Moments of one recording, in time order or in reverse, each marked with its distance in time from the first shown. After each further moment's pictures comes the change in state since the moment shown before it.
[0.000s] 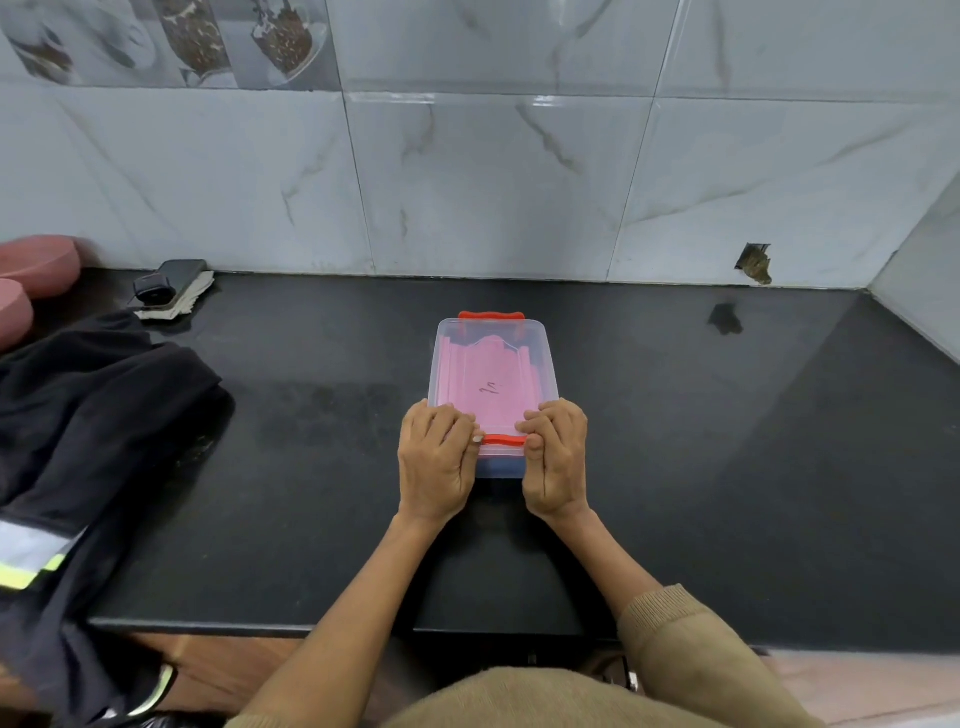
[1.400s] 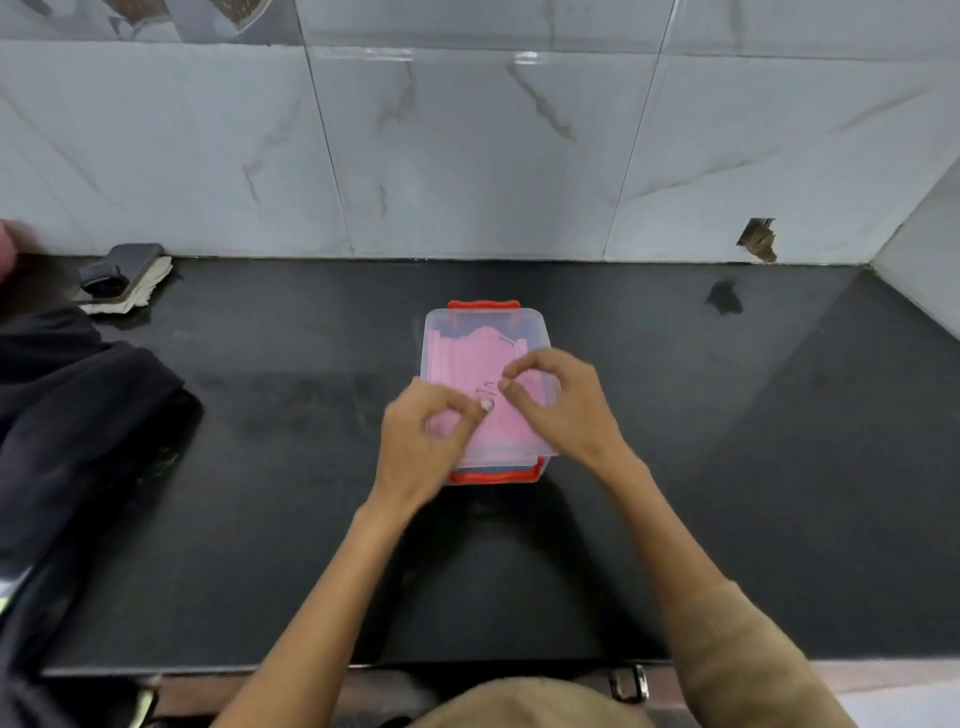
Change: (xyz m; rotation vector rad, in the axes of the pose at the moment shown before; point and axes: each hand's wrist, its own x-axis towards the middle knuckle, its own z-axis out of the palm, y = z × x) left_hand 0.047 0.002 -0.027 -0.523 -0.320 -0.460; right_hand 0.076 -0.005 -0.017 0.106 -0.499 0.391
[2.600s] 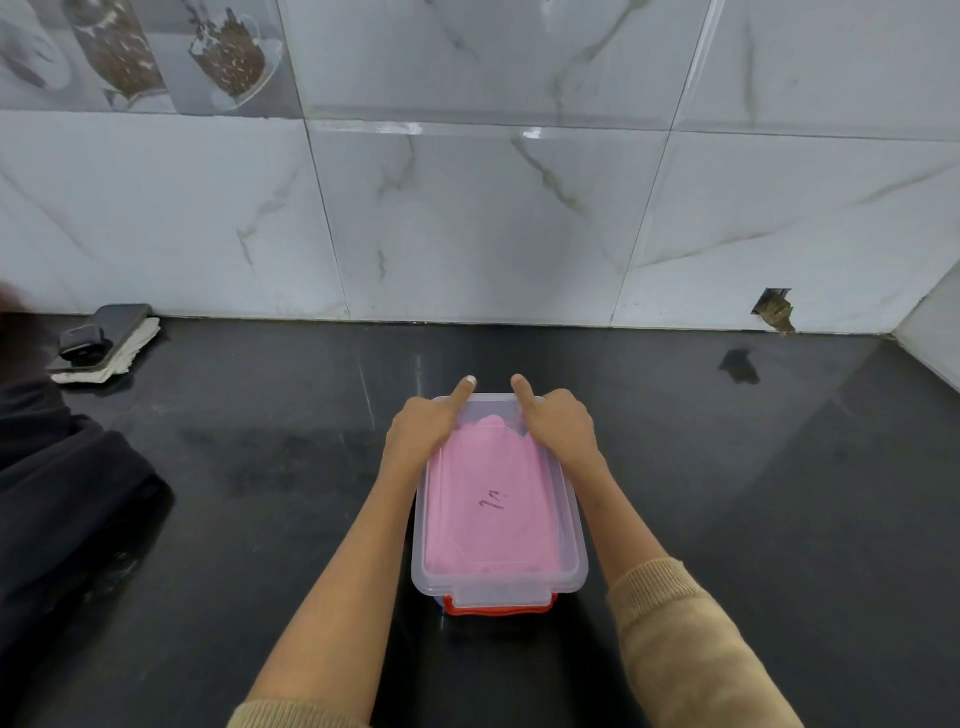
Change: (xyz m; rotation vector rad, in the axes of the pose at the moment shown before) left_hand 0.140 -0.039 0.034 0.172 -0.246 -0.834; right_hand 0.116 0.051 0.024 -0.176 -0.054 0.635
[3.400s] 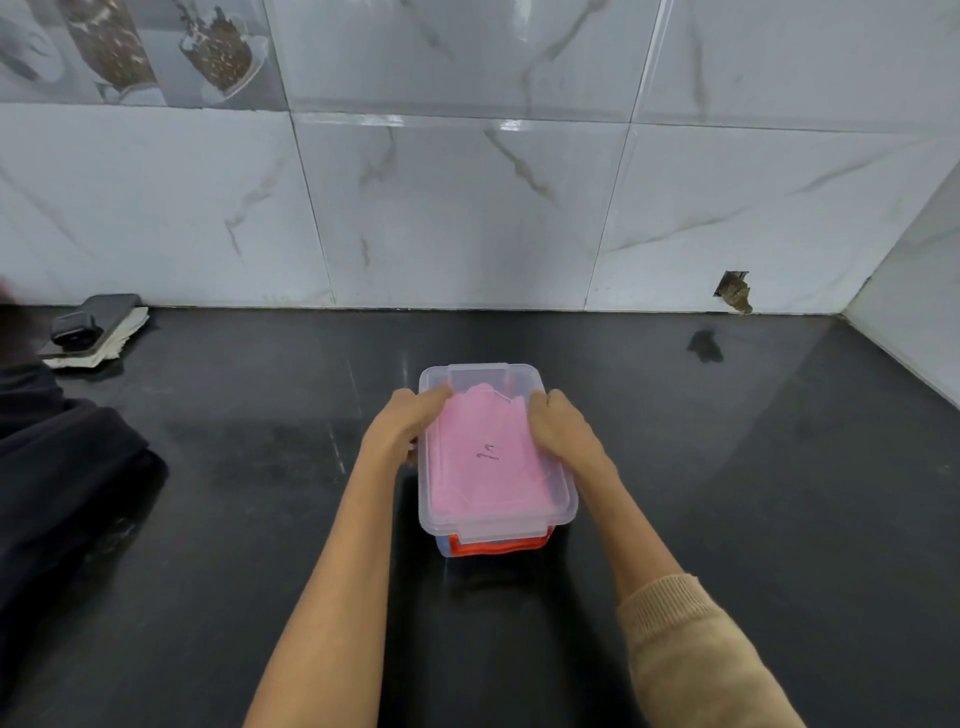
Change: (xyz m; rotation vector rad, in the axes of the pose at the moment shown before) left_hand -0.058 0.003 -0.007 -0.165 -0.124 -0.120; right_hand -0.067 0.013 -0.031 -0.035 -0.107 0.109
